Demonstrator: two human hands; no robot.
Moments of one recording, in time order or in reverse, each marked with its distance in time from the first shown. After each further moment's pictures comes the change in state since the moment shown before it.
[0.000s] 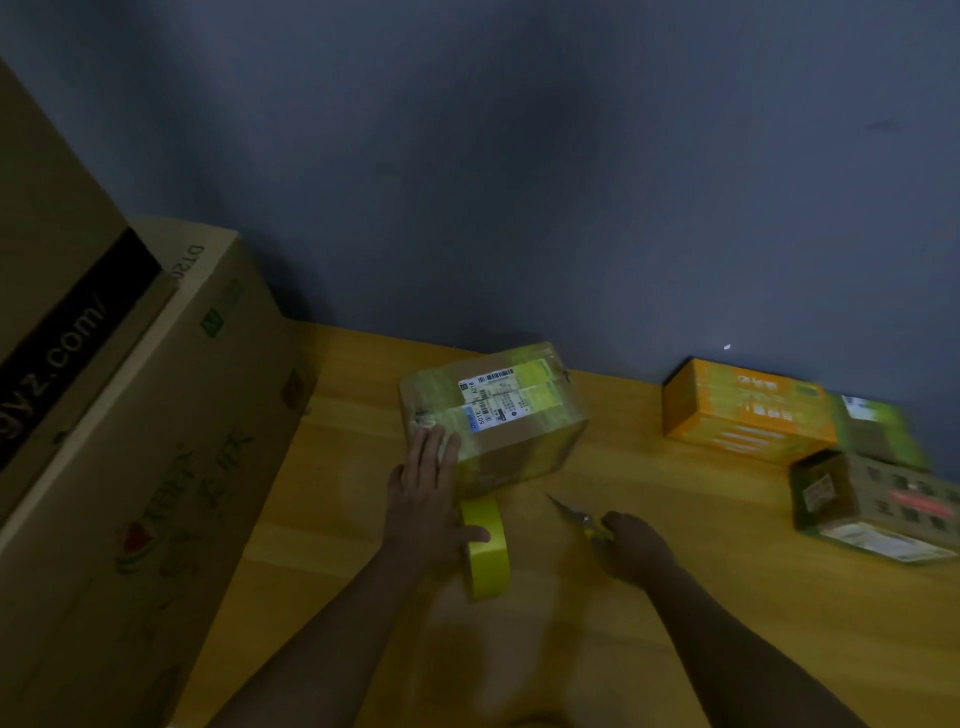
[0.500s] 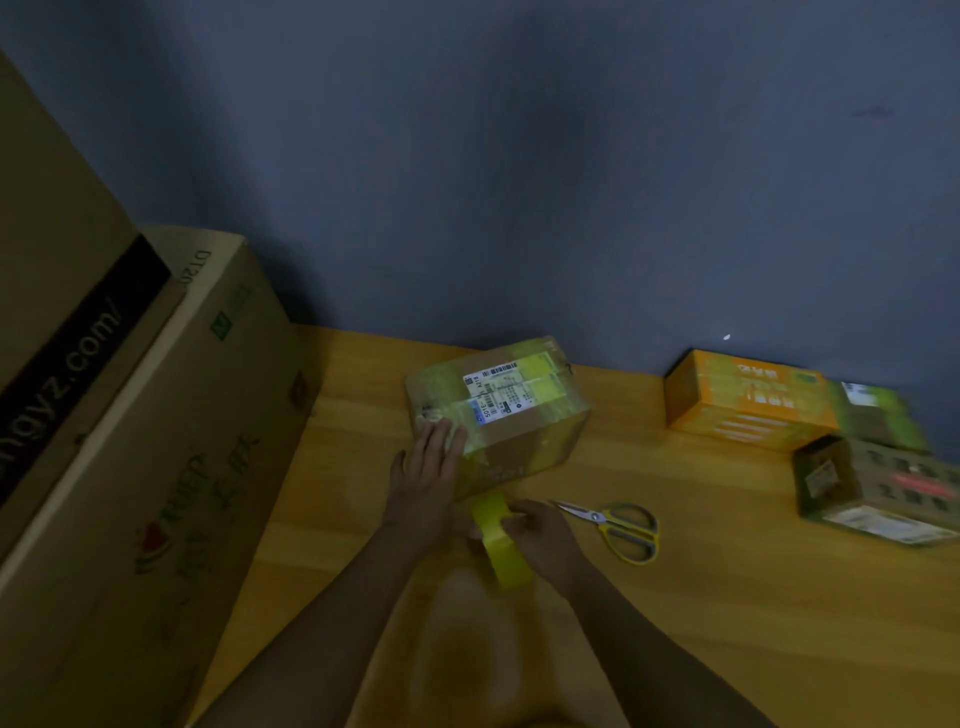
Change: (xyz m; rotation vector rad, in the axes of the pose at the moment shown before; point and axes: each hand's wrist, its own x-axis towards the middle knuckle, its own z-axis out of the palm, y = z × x) left_hand 0.001 -0.011 -0.017 0.084 -0.071 0.036; right_hand -0.025 -0.115 0.022 0.863 0.085 -0.088
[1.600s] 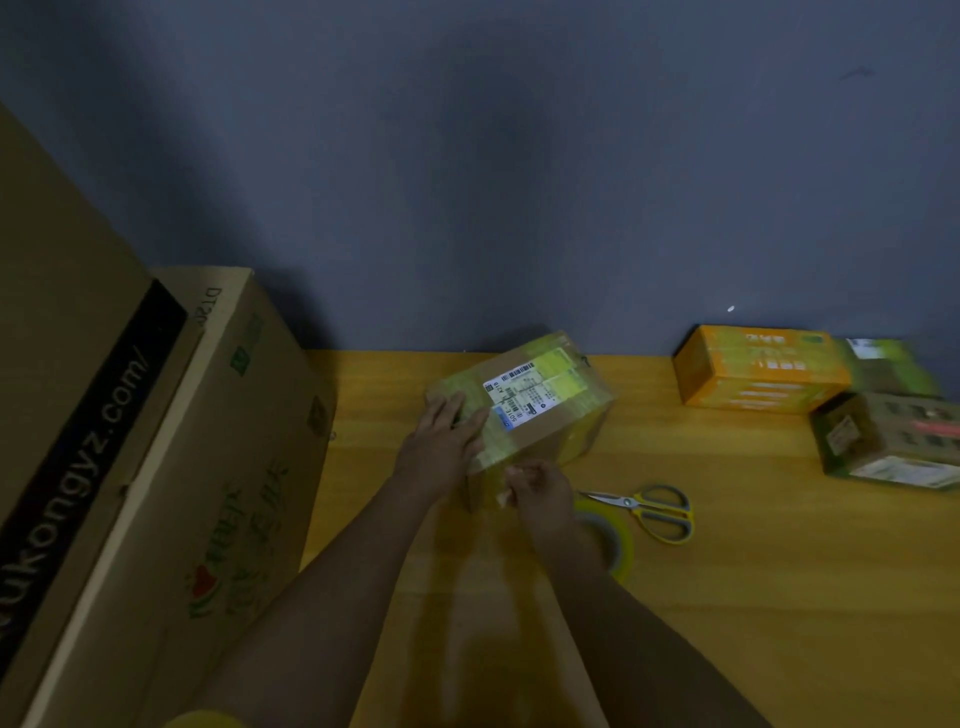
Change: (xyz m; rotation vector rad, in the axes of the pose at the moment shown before) left_hand 0.041 -0.030 -0.053 -0.107 -0.185 0.052; right_hand 0.010 -0.053 0.048 0.570 0.384 -0.018
